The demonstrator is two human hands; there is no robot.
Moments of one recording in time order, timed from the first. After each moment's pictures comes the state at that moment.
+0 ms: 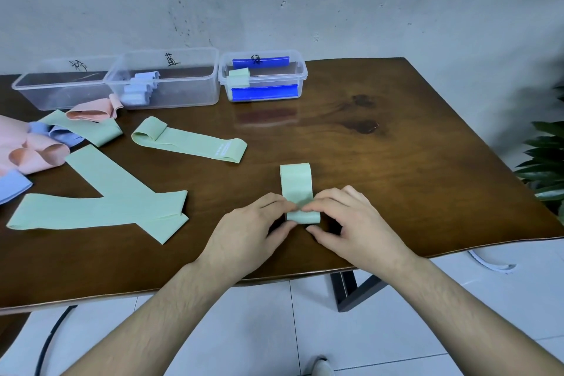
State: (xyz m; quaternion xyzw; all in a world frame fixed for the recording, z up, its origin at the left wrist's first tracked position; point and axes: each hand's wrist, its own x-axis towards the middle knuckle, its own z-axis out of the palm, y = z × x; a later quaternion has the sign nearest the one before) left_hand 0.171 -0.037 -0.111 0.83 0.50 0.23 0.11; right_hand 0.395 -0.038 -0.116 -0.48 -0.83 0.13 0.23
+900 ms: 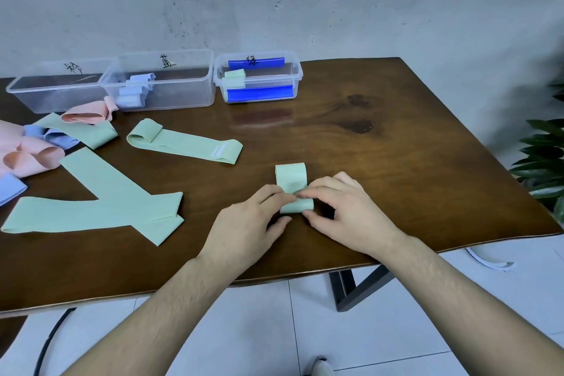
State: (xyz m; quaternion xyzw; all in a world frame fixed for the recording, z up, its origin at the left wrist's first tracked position) left_hand 0.177 -0.030 -0.108 0.84 0.50 0.21 0.06; right_hand 0.395 -0.015 -0.110 -0.50 -0.83 0.13 0.20
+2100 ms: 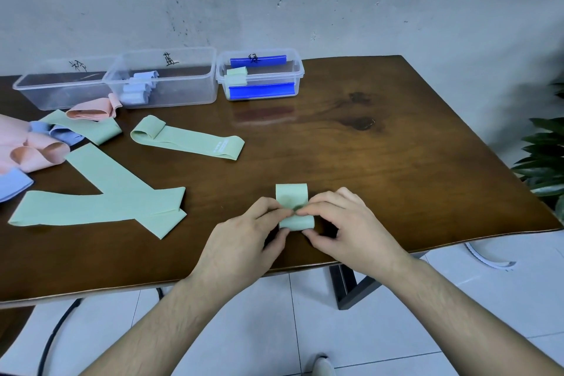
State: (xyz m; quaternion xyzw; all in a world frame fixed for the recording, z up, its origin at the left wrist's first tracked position) left_hand 0.172 -0.064 -0.109 0.83 0.50 0.23 0.06; right_hand 0.393 -0.051 -0.117 -0.46 -0.83 0.13 0.27
